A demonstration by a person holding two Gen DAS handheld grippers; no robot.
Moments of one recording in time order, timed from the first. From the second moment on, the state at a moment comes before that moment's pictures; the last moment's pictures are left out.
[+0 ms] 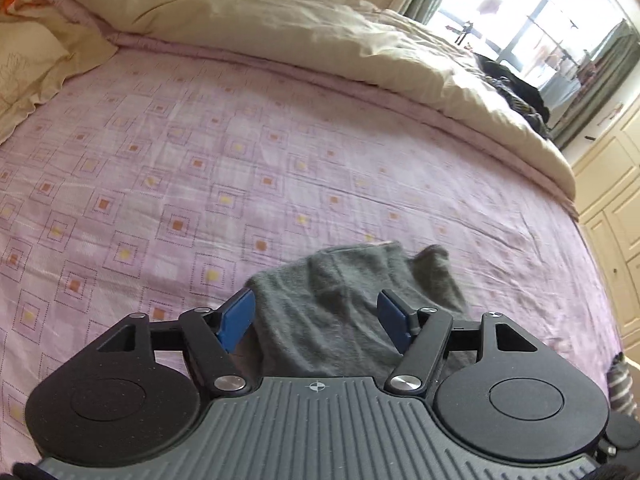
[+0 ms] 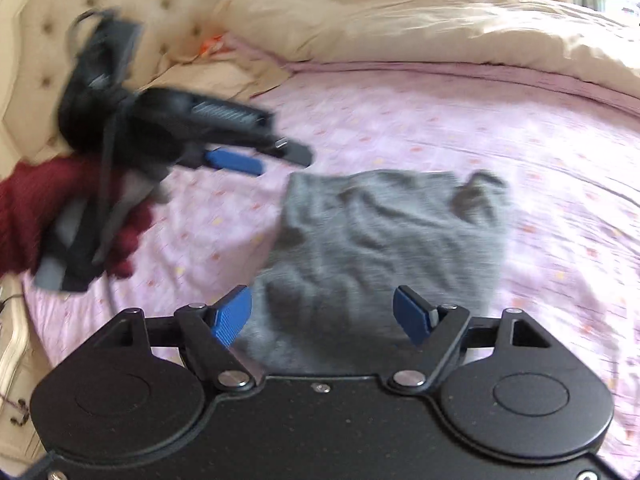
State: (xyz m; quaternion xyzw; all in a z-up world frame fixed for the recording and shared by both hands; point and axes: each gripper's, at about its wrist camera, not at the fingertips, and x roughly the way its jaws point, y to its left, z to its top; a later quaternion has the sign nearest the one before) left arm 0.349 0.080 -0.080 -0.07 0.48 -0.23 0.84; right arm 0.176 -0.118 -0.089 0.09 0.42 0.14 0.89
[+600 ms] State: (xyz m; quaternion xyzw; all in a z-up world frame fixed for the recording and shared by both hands) left arm 0.320 0.031 -0.157 0.02 0.54 -0.24 0.81; right arm 0.245 -0.196 -0.121 0.11 0.43 0.06 0.89
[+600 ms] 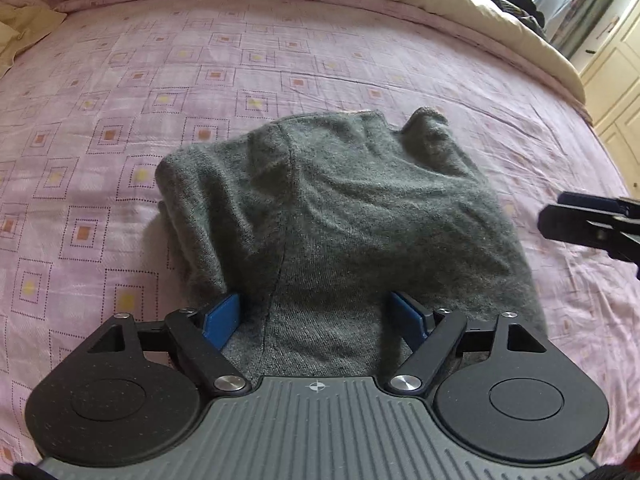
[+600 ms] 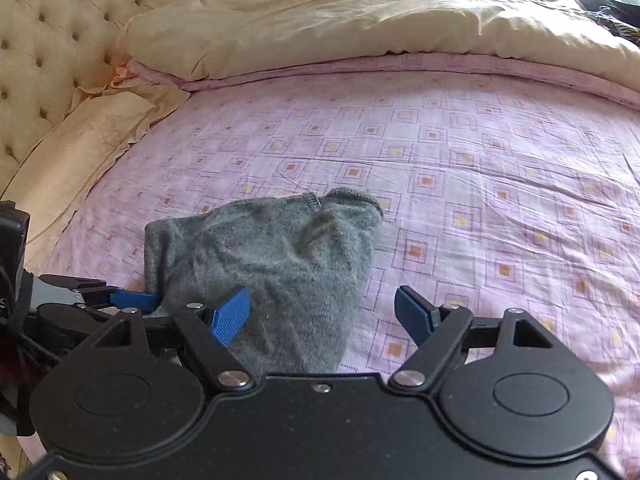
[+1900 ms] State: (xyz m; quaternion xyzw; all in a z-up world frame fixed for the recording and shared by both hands) left arm 0.307 0.097 -0.165 -0.14 0.59 -0.19 0.77; right arm 0.199 -0.219 -0.171 0.31 0.50 0.11 0.80
